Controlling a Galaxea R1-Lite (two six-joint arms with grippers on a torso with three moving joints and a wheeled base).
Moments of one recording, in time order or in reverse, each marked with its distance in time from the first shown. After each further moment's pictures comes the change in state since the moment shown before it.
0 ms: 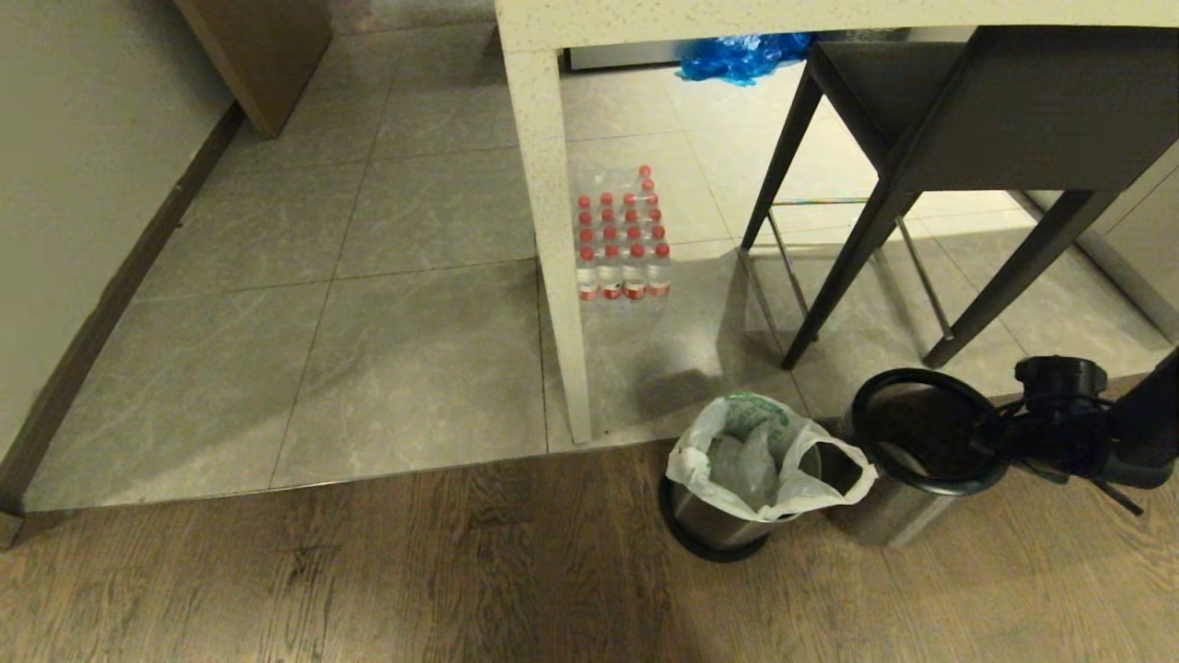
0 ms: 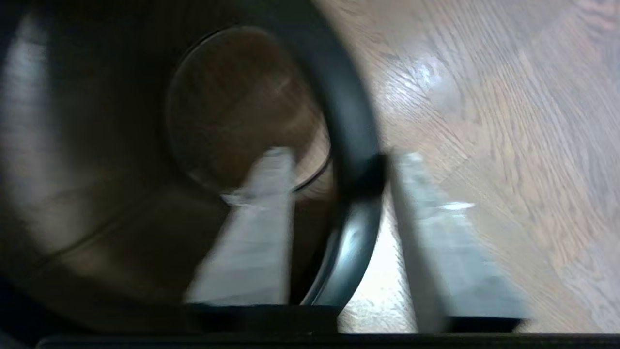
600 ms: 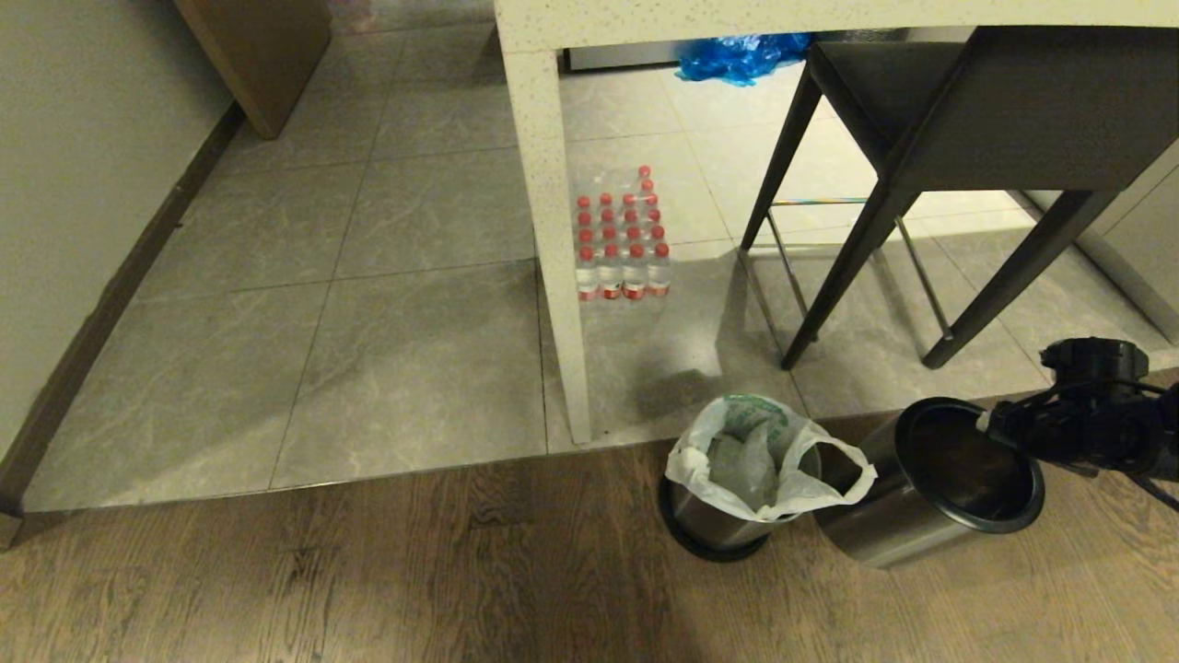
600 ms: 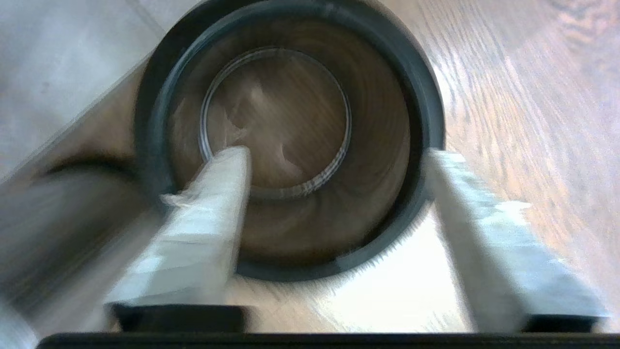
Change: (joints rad) left arm 0.000 0.000 0.000 0.000 0.000 0.000; right arm 0.014 -0.223 0.179 0.027 -0.007 -0.026
